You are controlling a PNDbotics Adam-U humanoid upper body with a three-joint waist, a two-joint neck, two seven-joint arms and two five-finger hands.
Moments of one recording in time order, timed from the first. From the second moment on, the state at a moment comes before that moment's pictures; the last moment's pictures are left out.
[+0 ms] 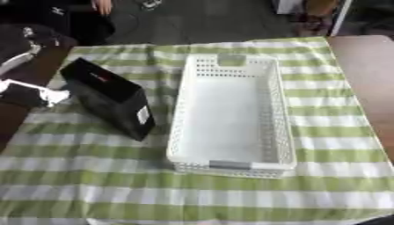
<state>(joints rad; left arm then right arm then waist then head) -0.35 0.94 -0.07 -1.76 -0.83 -0.25 -0.41 -0.21 -0.30 -0.11 -1.93 0.10 -0.24 -0.25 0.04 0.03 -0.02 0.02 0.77</state>
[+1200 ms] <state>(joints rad) -0.72 0.81 -0.31 -1.32 -0.87 -0.49 -0.56 -0.20 -0.31 -0.10 -1.91 0.08 -0.25 -0.23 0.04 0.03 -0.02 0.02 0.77</state>
